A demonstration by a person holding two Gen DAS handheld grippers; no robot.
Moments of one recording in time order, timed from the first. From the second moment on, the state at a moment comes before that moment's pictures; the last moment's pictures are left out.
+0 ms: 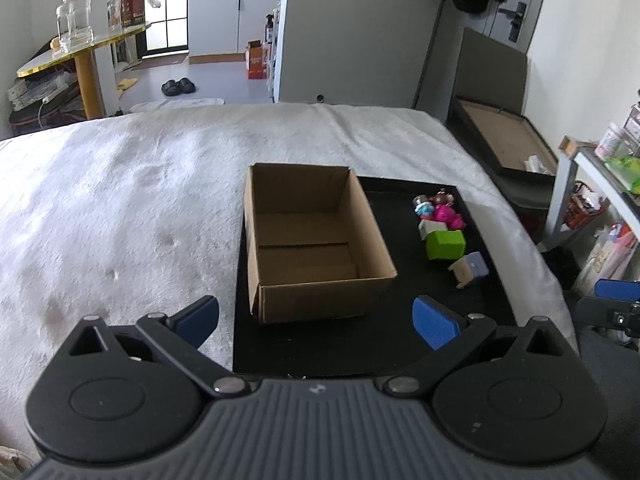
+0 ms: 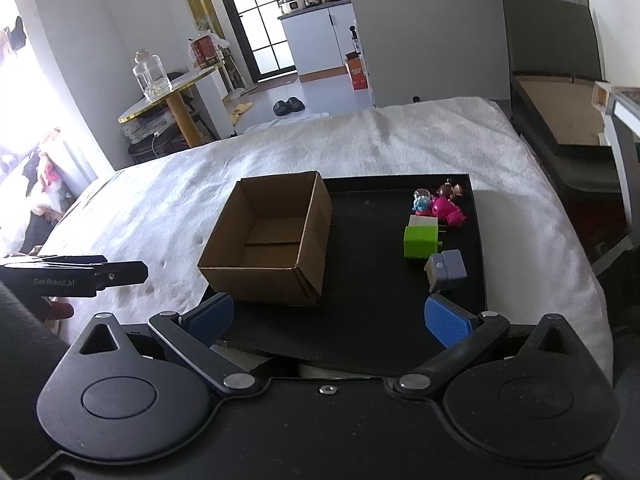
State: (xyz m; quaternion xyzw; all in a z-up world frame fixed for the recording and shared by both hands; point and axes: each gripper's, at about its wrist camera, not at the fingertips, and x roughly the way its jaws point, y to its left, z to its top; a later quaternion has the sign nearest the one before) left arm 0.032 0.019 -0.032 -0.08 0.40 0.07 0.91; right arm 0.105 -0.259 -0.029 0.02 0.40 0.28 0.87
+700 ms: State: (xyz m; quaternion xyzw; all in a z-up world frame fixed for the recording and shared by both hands) left arm 0.086 0.011 -0.068 -0.06 0.43 0.10 0.89; right arm 0.150 -0.281 -0.076 0.03 0.42 0.28 0.86
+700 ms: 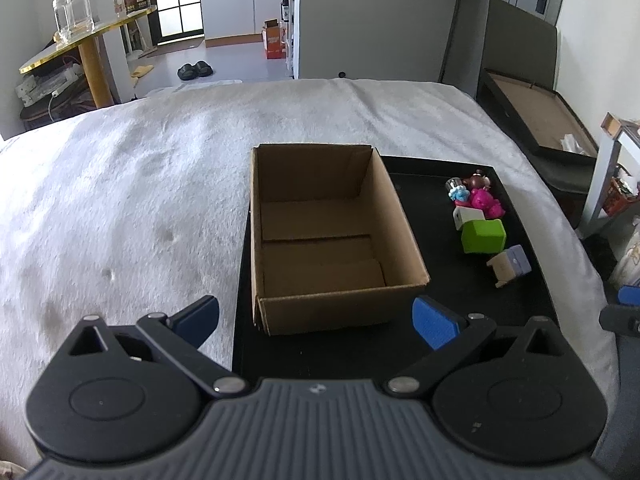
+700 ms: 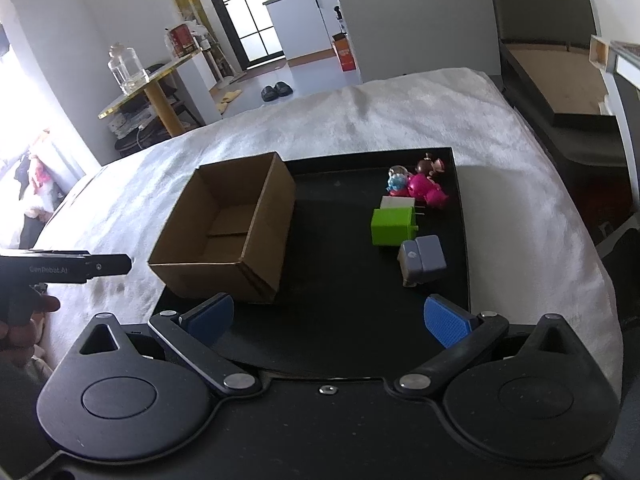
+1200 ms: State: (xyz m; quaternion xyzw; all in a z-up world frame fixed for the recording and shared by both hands) left arm 0.117 0.020 -0.096 -0.04 0.45 0.16 0.88; right arm 0.174 -0.289 -0.104 0.04 0.43 0.26 0.86
